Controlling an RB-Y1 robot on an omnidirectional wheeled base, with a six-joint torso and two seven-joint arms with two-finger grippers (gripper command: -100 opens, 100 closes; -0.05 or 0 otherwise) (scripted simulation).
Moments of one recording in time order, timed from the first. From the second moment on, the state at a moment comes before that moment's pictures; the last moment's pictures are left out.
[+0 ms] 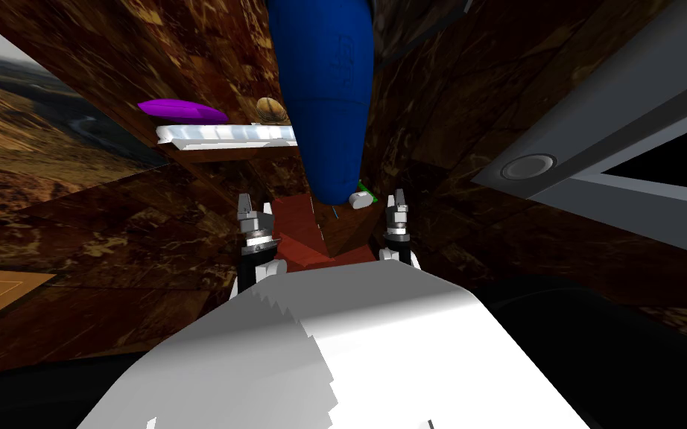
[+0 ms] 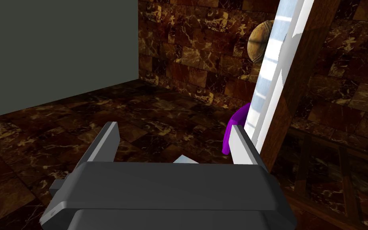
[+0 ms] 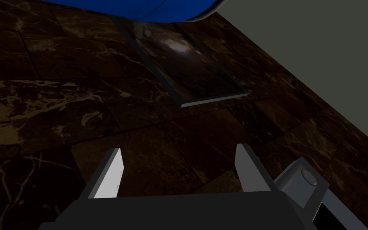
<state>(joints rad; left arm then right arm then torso) 0.46 0.04 0.00 -2.26 0.11 -0.36 -0.04 0.49 0.03 0.03 -2.21 0.11 -0.55 0.13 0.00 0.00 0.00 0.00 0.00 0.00</state>
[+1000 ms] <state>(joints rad) 0.40 0.17 -0.08 -2.26 0.10 -0.11 -0.04 0.49 0.03 0.03 -2.21 0.11 -0.55 0.13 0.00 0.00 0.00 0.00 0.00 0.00</state>
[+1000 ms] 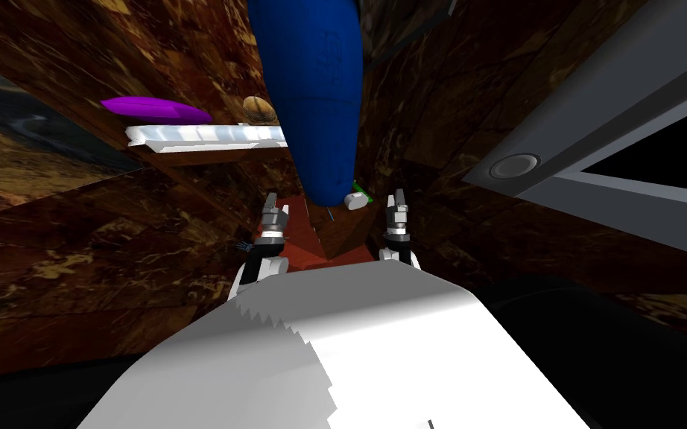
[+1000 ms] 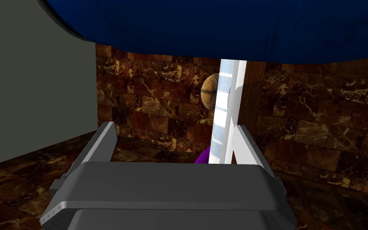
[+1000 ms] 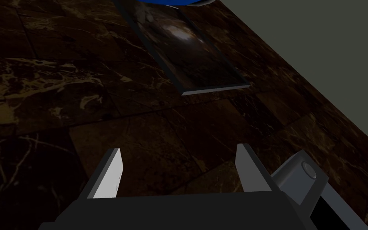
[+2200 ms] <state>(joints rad) 0.33 0.23 -0.18 -2.28 0.09 0.17 -0.03 0.49 0.03 0.03 -2.21 0.11 -0.55 0.13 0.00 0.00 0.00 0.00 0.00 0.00</state>
